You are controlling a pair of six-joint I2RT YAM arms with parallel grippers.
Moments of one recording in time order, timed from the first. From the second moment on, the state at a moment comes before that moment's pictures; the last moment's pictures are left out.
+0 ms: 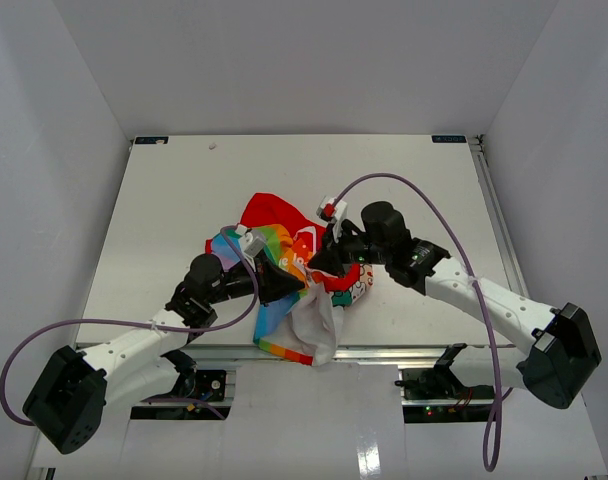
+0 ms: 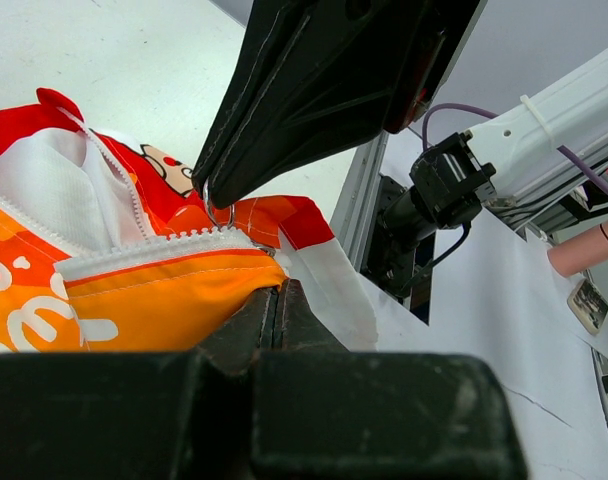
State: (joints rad) left arm -0.64 0.96 0.34 0.61 0.65 -0.51; right arm 0.79 1.22 0.91 -0.12 -0.48 0.02
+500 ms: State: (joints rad) left arm -0.64 0.98 0.34 0.61 0.64 -0.51; right arm 0.82 1.22 0.82 0.04 -0.43 0.06
